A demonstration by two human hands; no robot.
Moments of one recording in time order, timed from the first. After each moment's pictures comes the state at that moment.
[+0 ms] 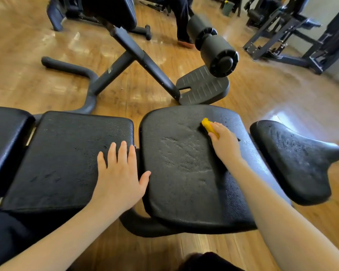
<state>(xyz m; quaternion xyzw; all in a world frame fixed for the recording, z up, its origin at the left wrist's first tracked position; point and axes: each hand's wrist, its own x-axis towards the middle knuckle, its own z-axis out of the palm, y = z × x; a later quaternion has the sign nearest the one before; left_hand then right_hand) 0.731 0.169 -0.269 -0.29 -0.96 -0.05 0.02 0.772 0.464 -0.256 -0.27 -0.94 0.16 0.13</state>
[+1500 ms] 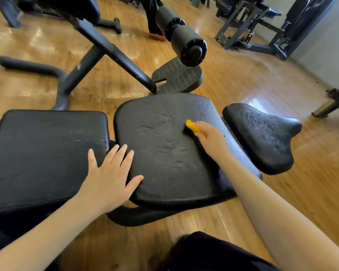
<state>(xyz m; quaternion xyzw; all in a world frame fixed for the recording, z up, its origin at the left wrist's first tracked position) 0.752 0.170 -0.264 -0.44 -0.90 -0.04 -0.05 0.833 0.455 -0.239 -0.27 -0.94 0.19 0.10</state>
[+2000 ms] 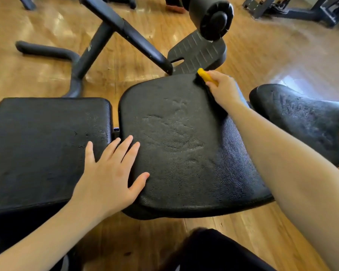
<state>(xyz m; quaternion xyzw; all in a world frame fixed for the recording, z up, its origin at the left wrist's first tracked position) 0.753 0.176 -0.262 -0.43 -0.90 -0.03 -0.03 0.731 0.530 -0.242 -0.23 -0.93 0.22 0.16</state>
